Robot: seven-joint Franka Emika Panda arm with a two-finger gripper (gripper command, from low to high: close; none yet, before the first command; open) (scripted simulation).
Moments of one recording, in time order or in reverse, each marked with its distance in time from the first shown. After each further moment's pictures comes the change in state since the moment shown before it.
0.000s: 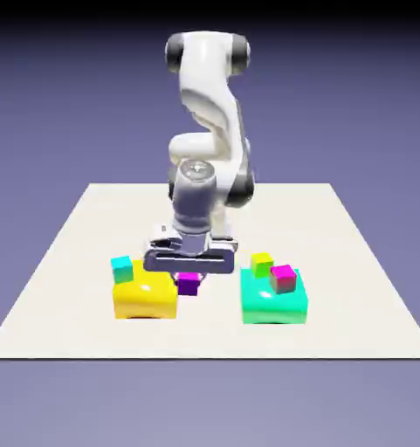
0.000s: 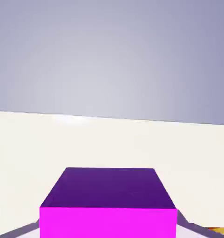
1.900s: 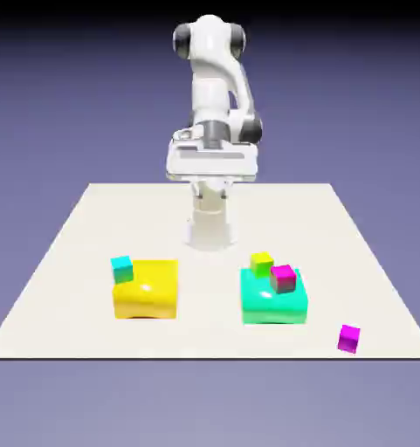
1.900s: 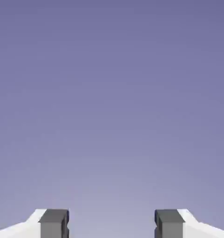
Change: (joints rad) arm 0.122 -0.568 0.169 -0.452 0.085 0.740 -0.083
